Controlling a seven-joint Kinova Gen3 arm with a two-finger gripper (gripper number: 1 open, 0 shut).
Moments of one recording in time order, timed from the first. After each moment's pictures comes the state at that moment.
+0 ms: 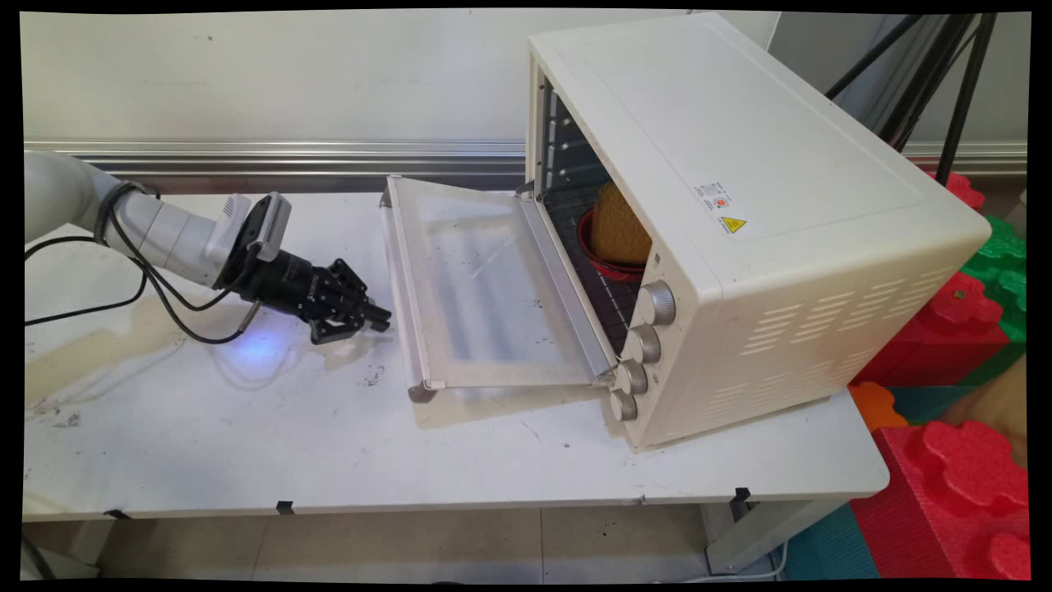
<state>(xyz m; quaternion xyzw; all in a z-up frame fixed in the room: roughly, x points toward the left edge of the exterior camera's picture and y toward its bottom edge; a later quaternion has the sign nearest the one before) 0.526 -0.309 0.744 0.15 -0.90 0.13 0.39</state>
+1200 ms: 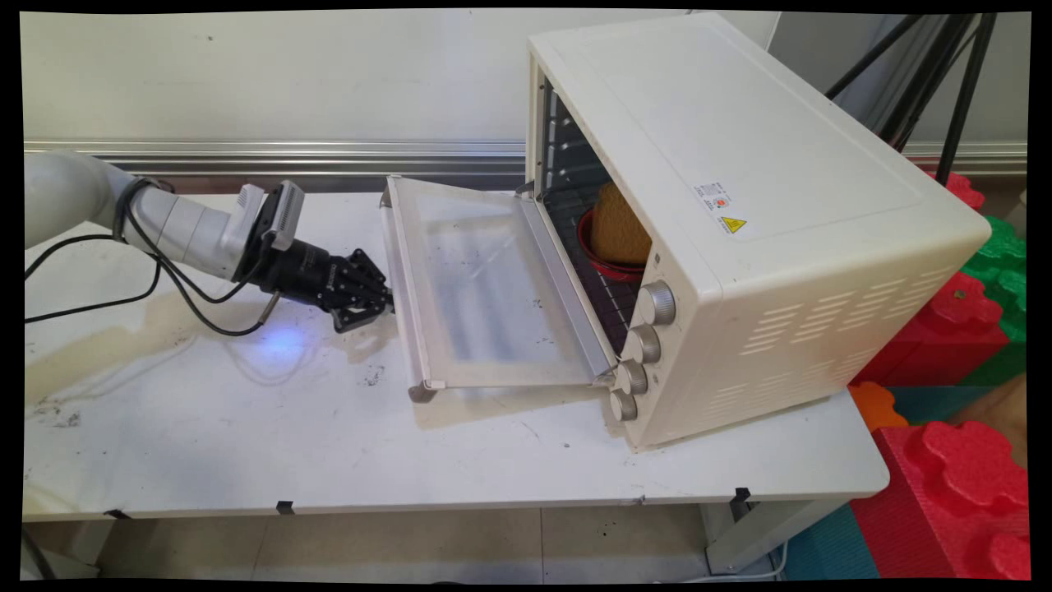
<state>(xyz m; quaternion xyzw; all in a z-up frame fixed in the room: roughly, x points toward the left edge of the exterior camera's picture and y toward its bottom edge) 0.509 -0.318 0.749 0.14 -0.88 0.14 0.42</state>
